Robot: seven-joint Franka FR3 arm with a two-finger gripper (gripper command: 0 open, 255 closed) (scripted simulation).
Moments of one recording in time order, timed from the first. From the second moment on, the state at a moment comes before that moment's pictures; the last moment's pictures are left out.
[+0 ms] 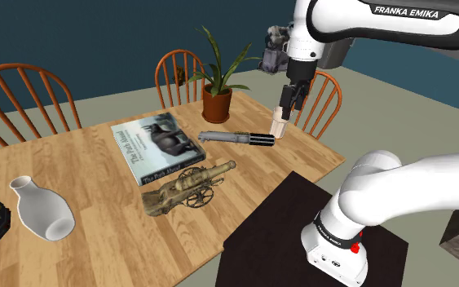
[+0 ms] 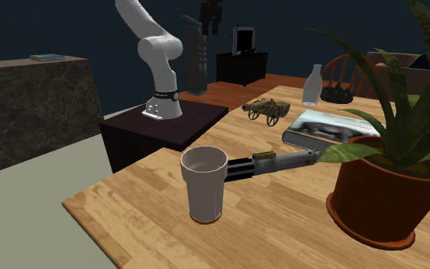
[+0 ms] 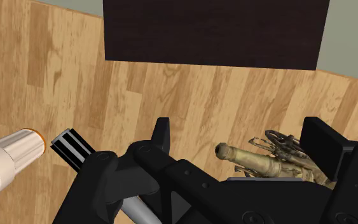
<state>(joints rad) -0.01 -0.79 -0.07 -2.42 -0.04 1.50 -0.12</state>
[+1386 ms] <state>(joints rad) -0.11 -0.29 -0.36 -2.36 -0.19 2.00 -0.40</state>
